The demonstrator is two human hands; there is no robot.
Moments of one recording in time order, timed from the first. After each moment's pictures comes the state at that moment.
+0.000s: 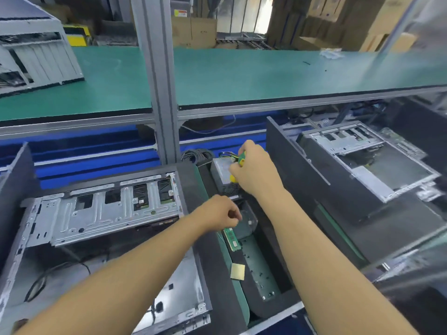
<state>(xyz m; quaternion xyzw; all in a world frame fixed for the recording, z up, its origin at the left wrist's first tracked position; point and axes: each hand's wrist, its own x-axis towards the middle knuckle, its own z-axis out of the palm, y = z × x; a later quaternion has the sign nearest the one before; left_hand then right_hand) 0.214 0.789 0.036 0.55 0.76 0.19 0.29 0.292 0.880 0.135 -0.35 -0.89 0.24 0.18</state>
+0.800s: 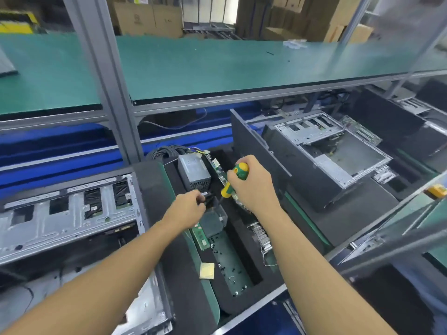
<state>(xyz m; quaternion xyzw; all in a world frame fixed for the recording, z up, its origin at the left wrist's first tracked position) 0.228 0.829 -0.005 0.41 0.84 0.25 0.25 0.377 0.923 0.098 -0.42 -0.80 0.34 0.25</state>
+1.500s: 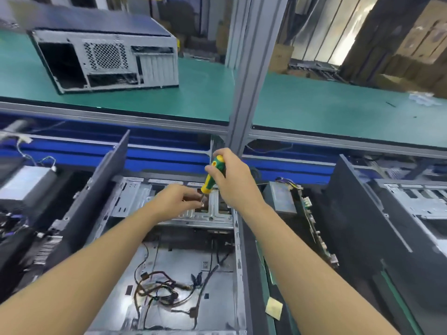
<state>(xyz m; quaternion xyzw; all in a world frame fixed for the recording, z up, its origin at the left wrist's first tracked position) 0.065 0.616 0.039 0.37 0.86 0.30 0.16 0.169 0.769 0.128 -0.09 -0.91 0.37 0.17</state>
